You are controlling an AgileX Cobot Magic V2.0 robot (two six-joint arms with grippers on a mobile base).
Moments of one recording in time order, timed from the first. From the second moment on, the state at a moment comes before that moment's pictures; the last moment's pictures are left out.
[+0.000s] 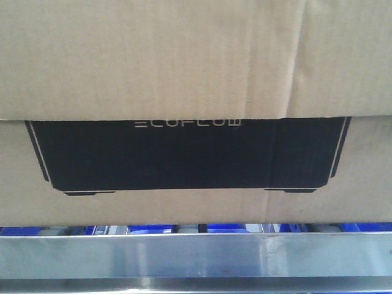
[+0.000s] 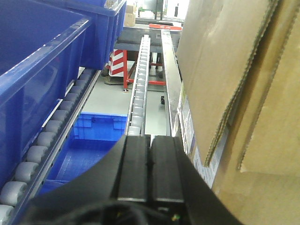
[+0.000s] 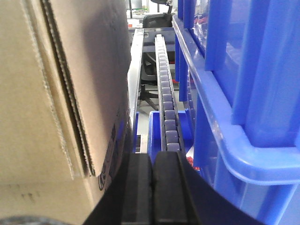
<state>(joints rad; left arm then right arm) -0.08 -0.01 0.03 -0.04 -0.01 -0.03 -0.01 -0.01 0.03 0.04 0.02 0.07</state>
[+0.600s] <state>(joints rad) -0.08 -0.01 -0.02 -0.04 0.07 -0.03 -0.01 -0.01 0.03 0.04 0.02 0.07</state>
